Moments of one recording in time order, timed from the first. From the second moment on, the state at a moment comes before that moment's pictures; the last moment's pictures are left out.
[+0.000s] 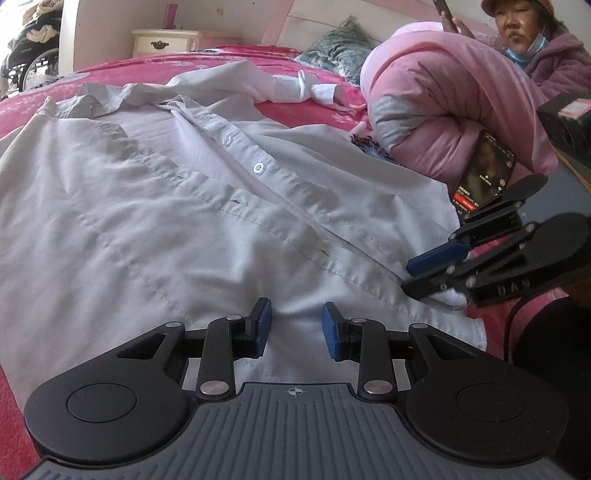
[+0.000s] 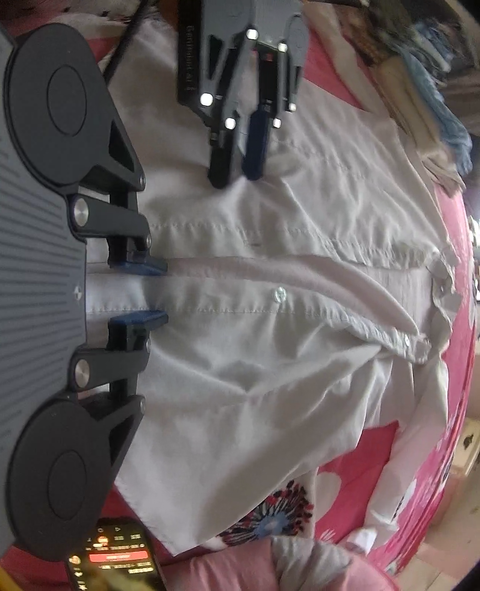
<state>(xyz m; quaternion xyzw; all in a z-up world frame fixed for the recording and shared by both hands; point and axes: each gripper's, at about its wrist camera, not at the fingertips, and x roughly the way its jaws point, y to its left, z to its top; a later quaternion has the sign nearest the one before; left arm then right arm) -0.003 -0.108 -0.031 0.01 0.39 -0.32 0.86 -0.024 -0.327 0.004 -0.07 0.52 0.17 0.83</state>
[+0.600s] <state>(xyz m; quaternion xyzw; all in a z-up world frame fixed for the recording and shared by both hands) 0.000 -0.107 -0.030 0.00 0.40 -0.32 0.86 -0.021 -0.358 0.060 0.04 0.48 0.22 0.85</state>
